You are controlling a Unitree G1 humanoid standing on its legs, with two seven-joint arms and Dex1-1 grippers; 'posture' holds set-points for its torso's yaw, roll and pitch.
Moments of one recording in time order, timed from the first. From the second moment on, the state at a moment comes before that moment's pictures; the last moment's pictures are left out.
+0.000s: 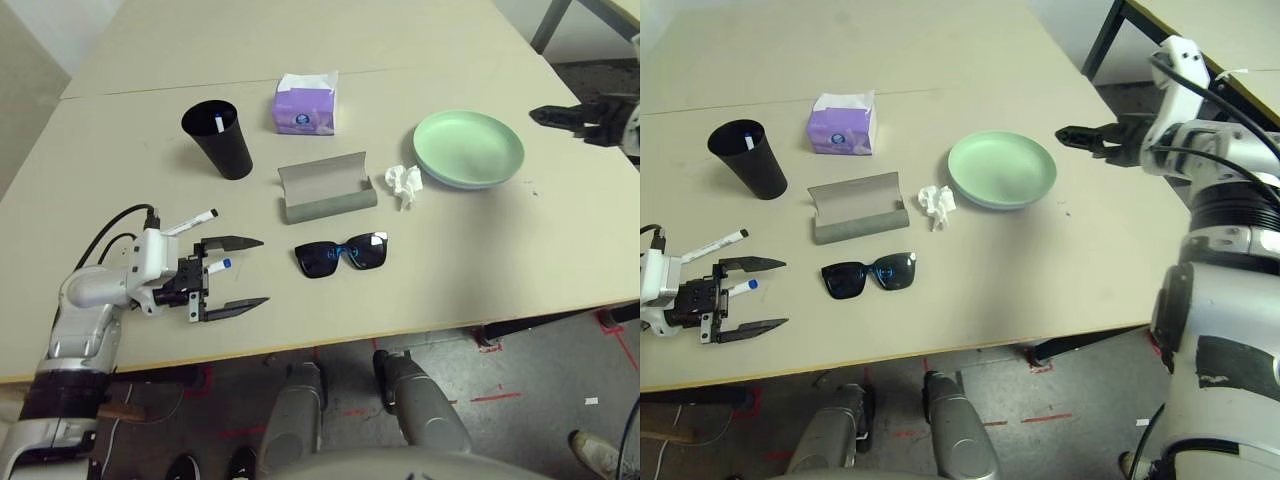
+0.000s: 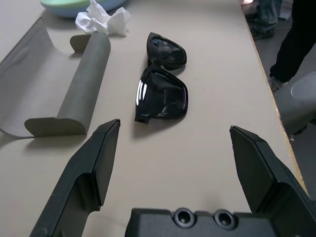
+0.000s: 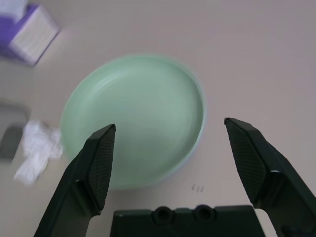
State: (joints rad) left arm -0.16 0.77 0.14 0.21 -0.47 -0.30 -1.44; right arm -0.81 -0.96 -0.20 0.35 0.29 0.84 0.95
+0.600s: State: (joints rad) left arm -0.05 0.80 0.31 0.17 -0.50 -0.15 -1.21; right arm -0.14 -0.64 -0.19 -0.36 0.23 0.50 0.68
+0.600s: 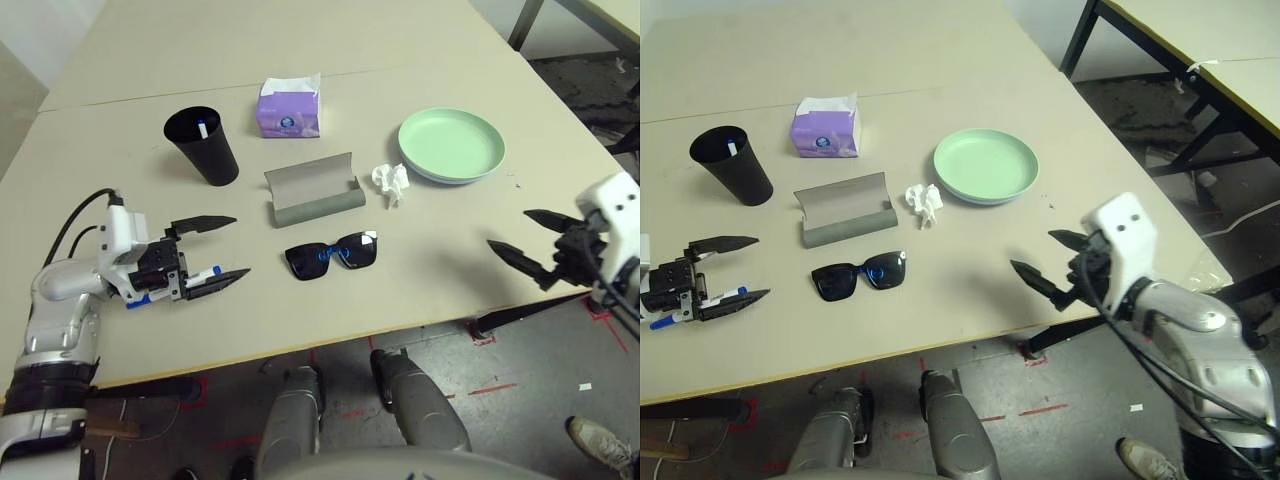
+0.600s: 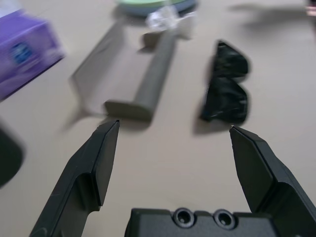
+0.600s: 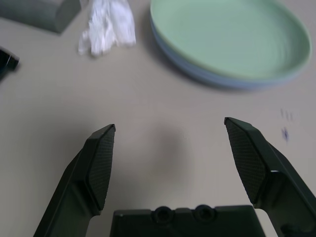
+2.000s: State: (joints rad) left arm 0.11 0.72 0.38 -0.08 -0.50 -0.08 -0.99; right arm -0.57 -0.35 0.09 0.29 0.06 0.28 0.53
